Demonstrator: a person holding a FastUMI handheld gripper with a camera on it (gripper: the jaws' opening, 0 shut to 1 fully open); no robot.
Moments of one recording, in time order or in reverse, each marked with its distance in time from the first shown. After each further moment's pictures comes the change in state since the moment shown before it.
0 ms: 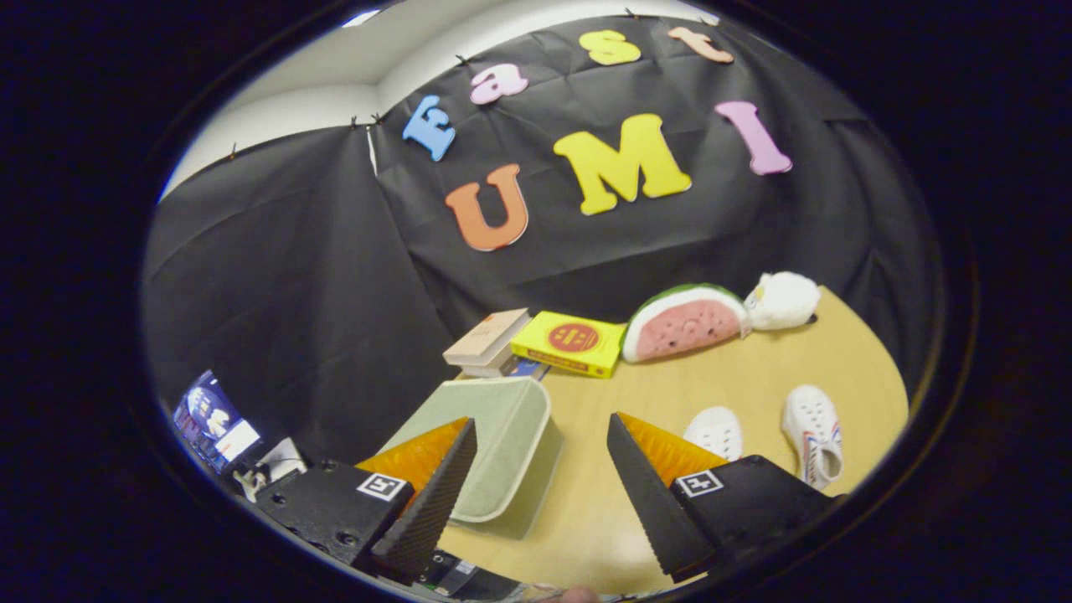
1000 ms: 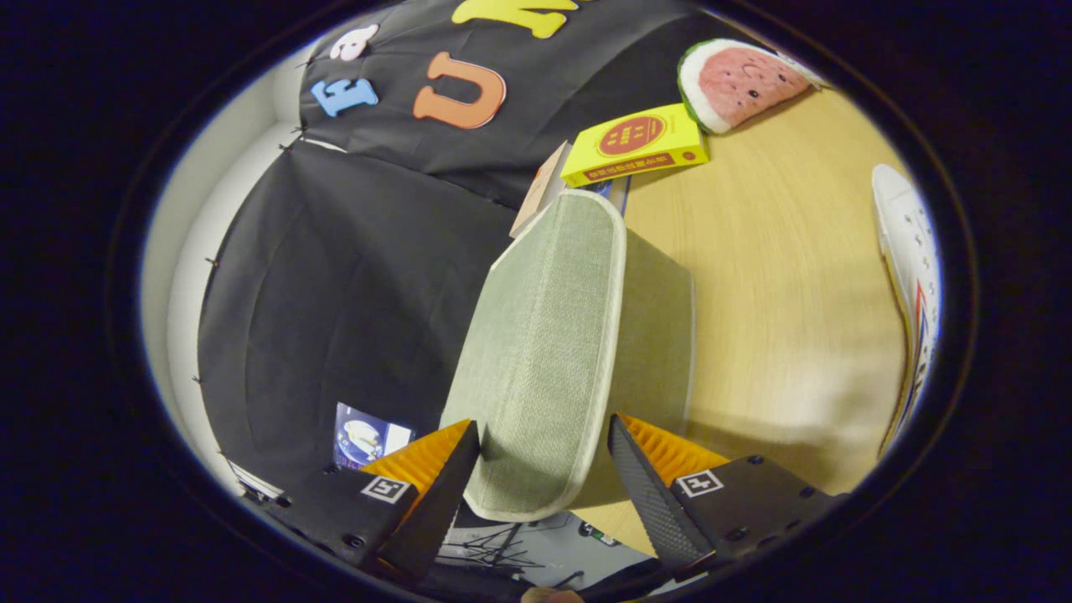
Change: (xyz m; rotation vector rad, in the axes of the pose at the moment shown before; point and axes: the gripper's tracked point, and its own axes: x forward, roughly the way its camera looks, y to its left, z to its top) arm 0.098 0.041 -0.089 0.464 0.488 0.461
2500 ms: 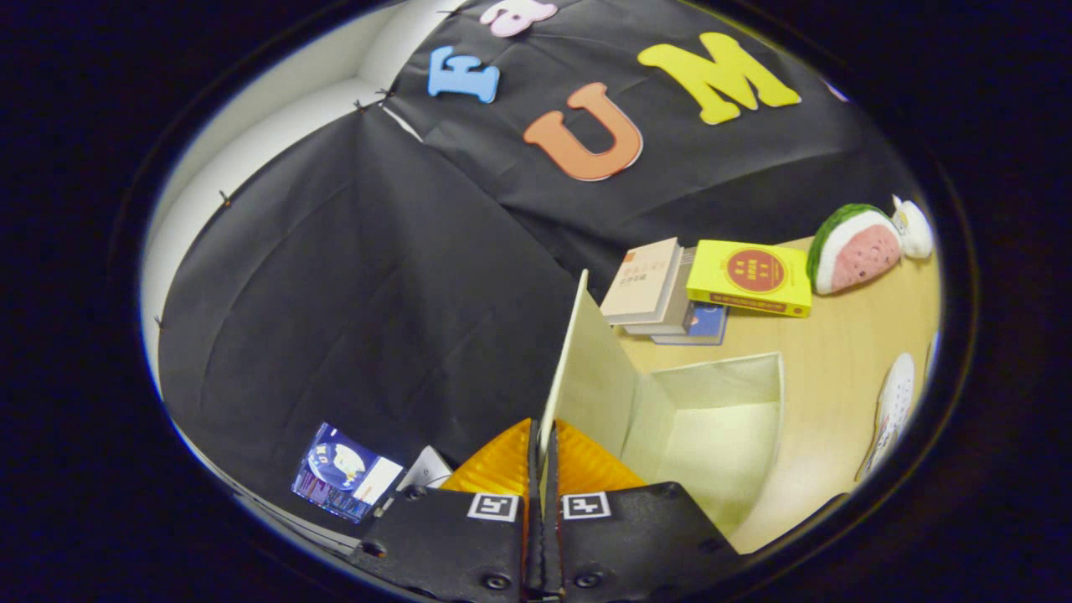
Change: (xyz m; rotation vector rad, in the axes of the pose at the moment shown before) arm 0.056 0.264 0.045 -0.351 -0.189 -0.200
